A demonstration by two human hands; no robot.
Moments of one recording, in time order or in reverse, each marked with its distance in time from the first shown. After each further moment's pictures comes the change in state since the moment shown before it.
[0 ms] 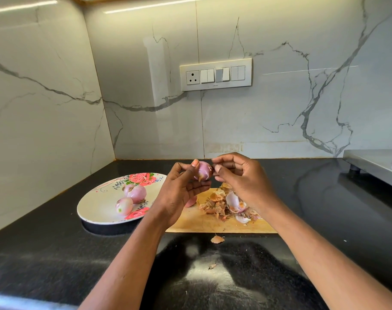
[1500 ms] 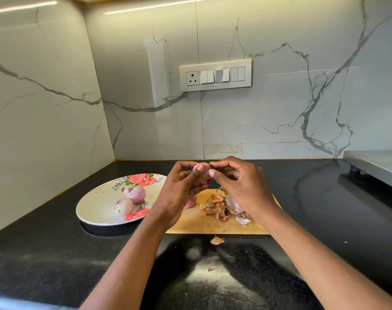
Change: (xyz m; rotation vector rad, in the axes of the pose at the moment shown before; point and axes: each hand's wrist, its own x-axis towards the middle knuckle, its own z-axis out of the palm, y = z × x) left_hand 0.001 -0.001 0.001 0.047 -0.017 0.061; right_hand -0.006 0.001 0.004 -0.239 0.060 -0.155
